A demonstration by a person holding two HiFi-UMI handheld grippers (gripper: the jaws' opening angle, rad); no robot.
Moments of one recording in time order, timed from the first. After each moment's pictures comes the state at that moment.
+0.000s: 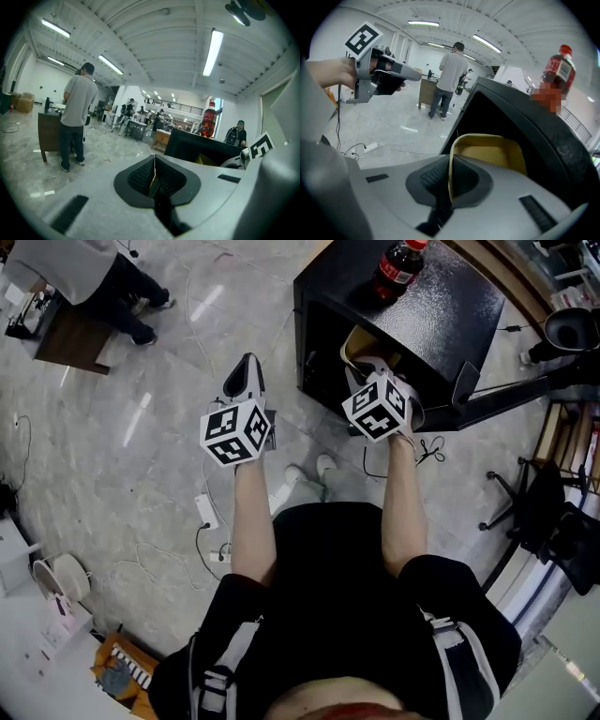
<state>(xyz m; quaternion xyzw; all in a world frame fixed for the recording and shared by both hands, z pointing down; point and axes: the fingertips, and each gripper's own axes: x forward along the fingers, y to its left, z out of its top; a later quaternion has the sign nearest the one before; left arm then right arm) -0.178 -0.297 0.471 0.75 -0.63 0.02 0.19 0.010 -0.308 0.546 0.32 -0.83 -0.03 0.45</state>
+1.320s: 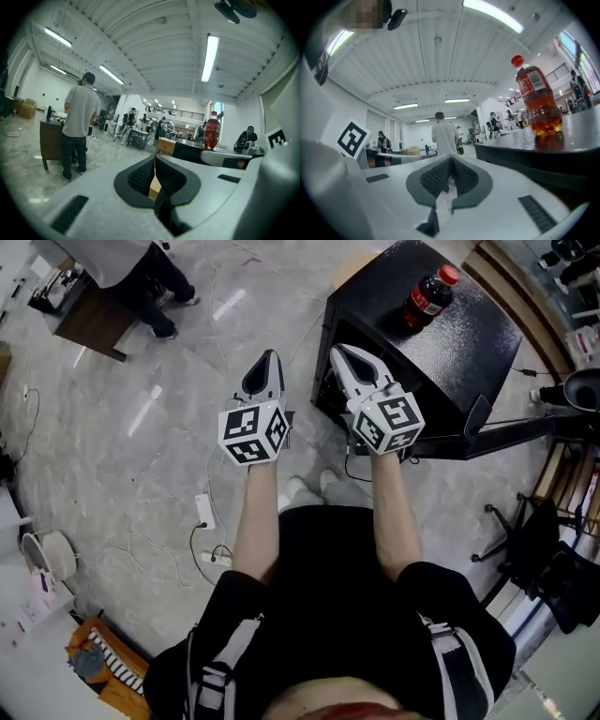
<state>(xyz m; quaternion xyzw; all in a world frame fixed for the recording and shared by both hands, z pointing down) -0.186 -0.307 0.439 0.74 -0.65 -0.01 0.14 -0.072 -0.330 0.427 0.34 -0.94 0.09 -0.01</state>
